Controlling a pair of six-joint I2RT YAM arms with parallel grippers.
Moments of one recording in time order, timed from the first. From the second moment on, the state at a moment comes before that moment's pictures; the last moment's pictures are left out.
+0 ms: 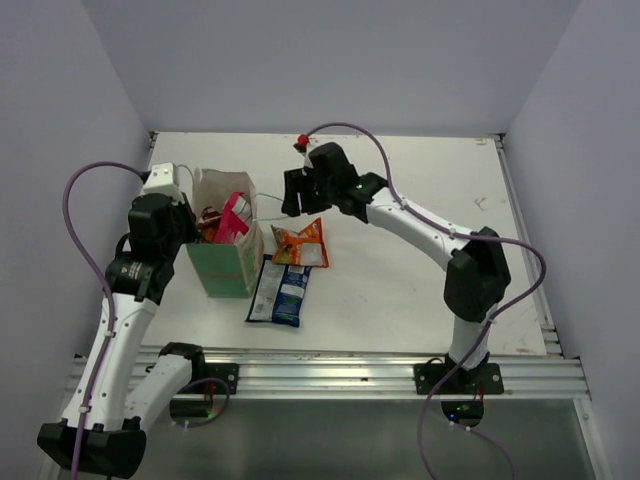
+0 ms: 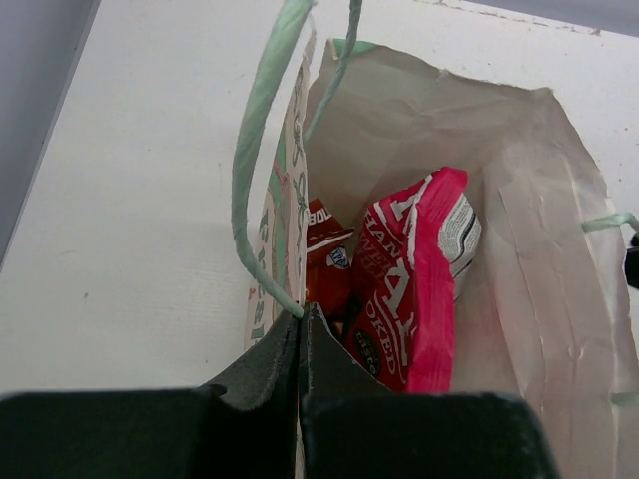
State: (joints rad) left arm -0.12 0.84 0.96 -0.57 -0.16 -0.23; right arm 0.74 1.88 1.64 -0.42 -0.10 0.41
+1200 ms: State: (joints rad) left arm -0.12 0.83 0.96 -0.58 -0.16 -0.23; right arm 0.71 1.85 1.45 -0.38 -0.05 0.44
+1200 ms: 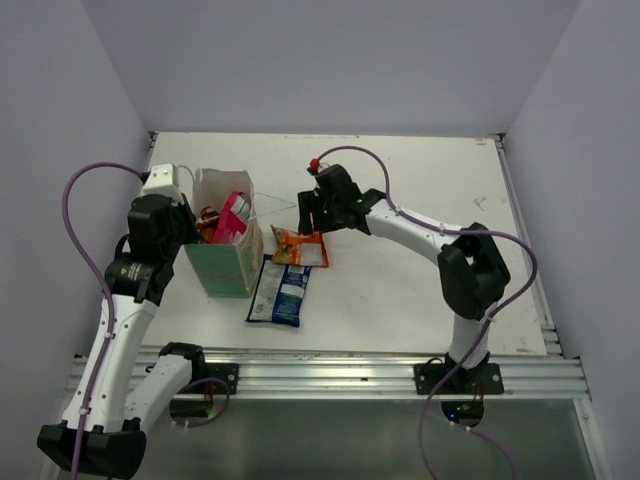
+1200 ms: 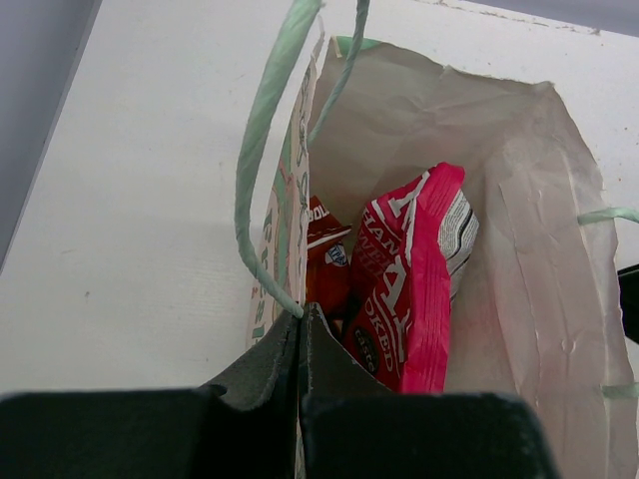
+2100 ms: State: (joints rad) left arm -0.12 0.82 0.96 -0.59 -0.16 -0.22; right arm 0.75 2.07 1.50 -0.32 -0.07 0.39
